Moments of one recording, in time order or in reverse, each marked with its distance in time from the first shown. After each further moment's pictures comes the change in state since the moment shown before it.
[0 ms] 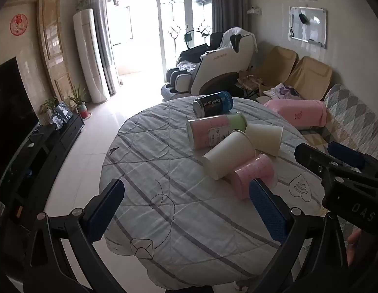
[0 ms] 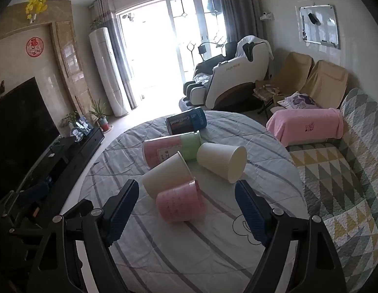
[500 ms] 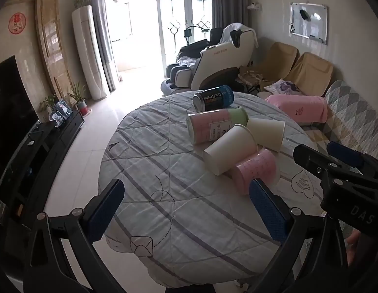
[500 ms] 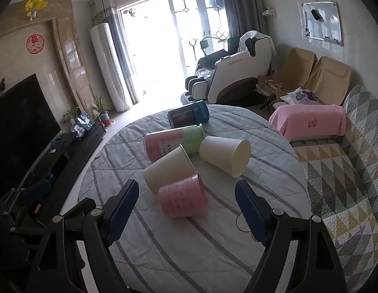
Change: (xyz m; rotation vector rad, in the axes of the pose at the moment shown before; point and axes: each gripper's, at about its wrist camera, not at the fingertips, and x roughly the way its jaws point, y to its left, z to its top) left arm 0.010 -0.002 -0.006 0.022 0.043 0.026; right arm 0.010 0.000 -0.003 0.007 0.043 0.011
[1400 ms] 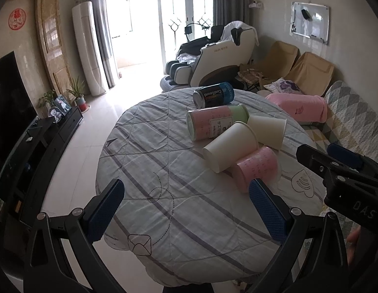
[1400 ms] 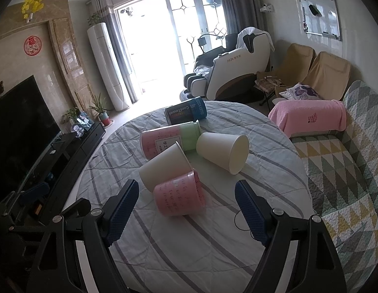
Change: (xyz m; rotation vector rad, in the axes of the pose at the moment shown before) left arm 0.004 0.004 -0.002 -0.015 0.017 -0.012; right arm 0.001 -0.005 -0.004 0.014 0.011 0.000
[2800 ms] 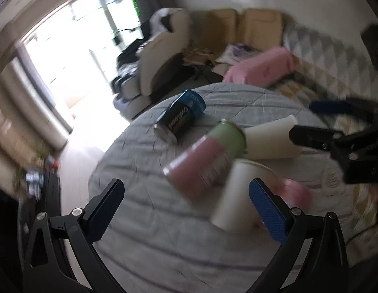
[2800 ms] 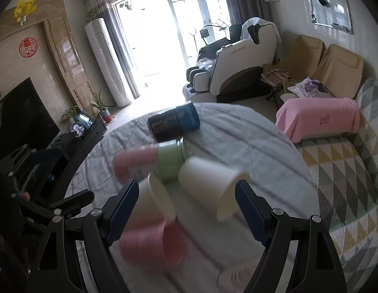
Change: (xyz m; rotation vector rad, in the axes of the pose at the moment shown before) left arm 0.125 -0.037 0.113 0.530 0.049 -0.170; right arm 0.091 -0.037 0.069 -0.009 0.057 0.042
